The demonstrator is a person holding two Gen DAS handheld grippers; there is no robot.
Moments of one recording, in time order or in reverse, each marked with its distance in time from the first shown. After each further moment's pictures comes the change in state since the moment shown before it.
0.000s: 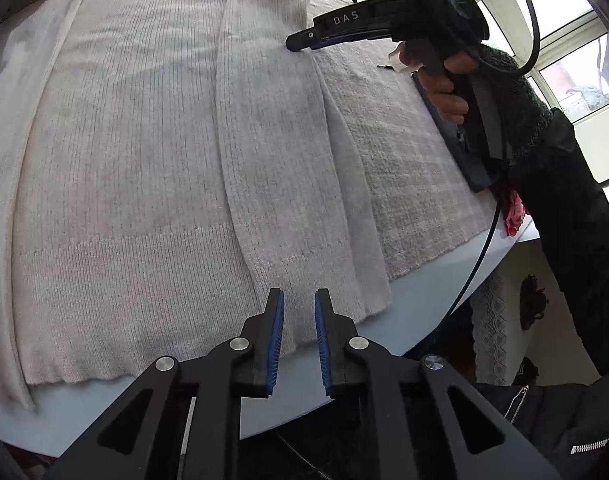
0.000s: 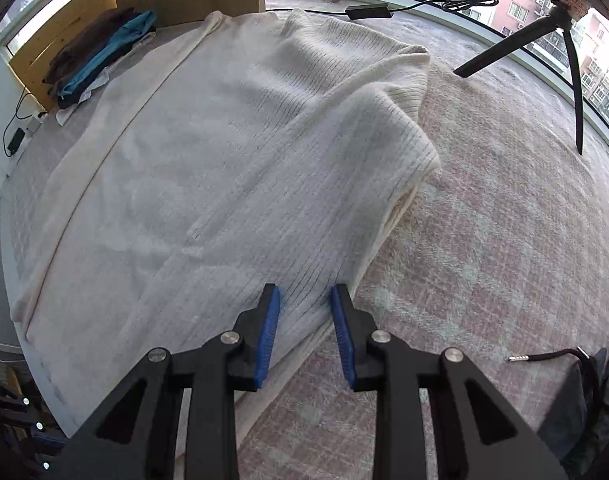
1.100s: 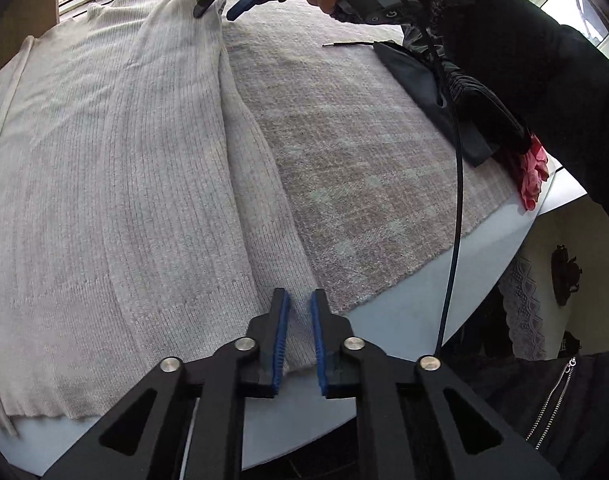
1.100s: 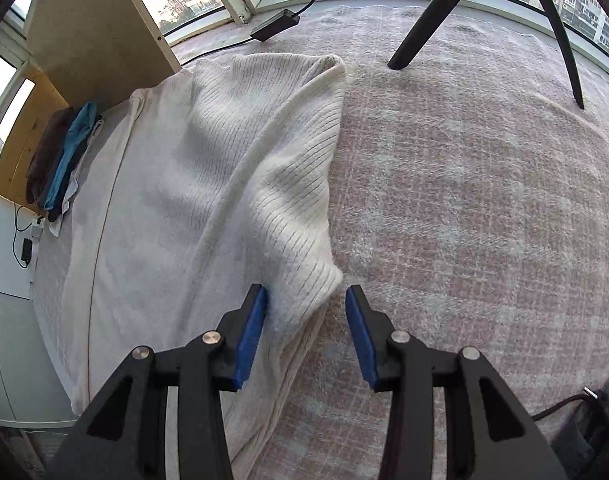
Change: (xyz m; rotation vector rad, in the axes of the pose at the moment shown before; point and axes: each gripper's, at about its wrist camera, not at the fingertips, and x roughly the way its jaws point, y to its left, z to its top) left arm 0.042 -0.058 0.013 0.090 -0.022 0.046; right arm 0.024 -0.100 0.060 0.284 0.002 0.146
